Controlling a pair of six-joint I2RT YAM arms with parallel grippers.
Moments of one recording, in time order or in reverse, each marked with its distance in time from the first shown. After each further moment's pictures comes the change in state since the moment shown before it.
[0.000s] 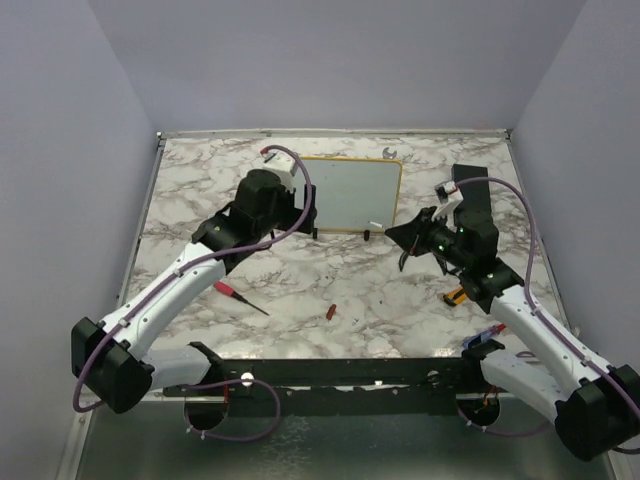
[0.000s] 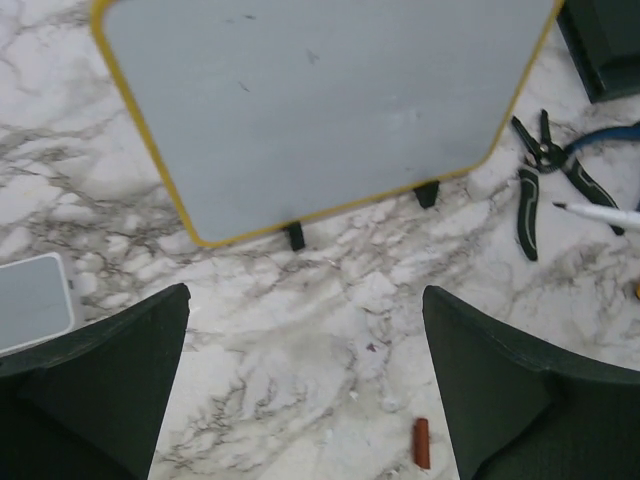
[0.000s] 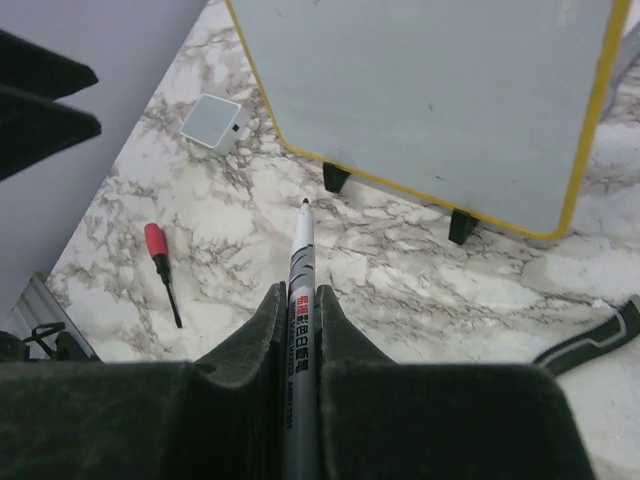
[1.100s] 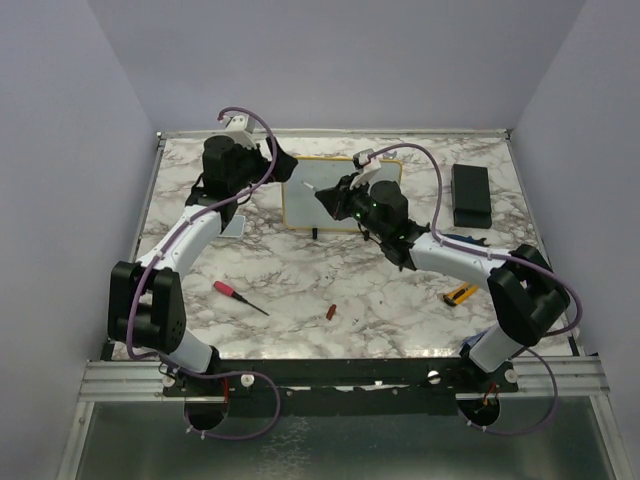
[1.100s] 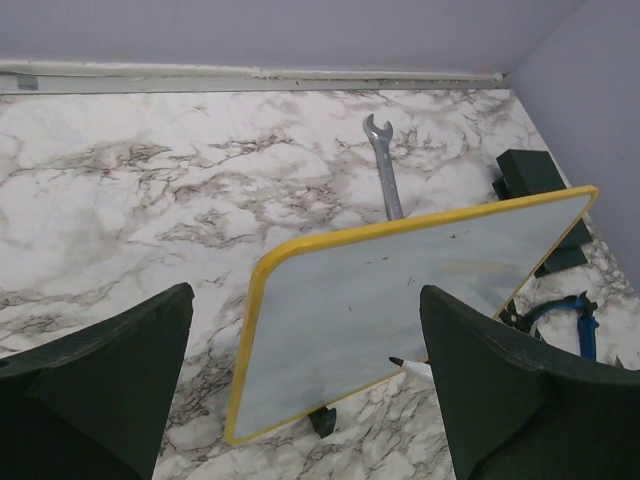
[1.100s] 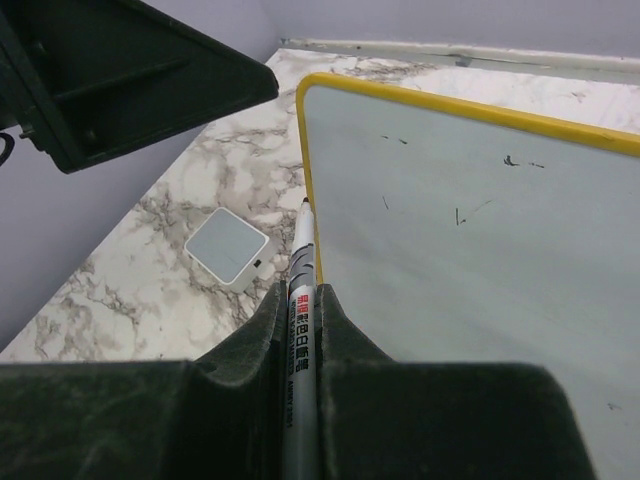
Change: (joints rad) left arm 0.478 0.320 0.045 0.536 0.467 -0.101; right arm 0.378 0.690 0.362 0.533 0.385 -0.084
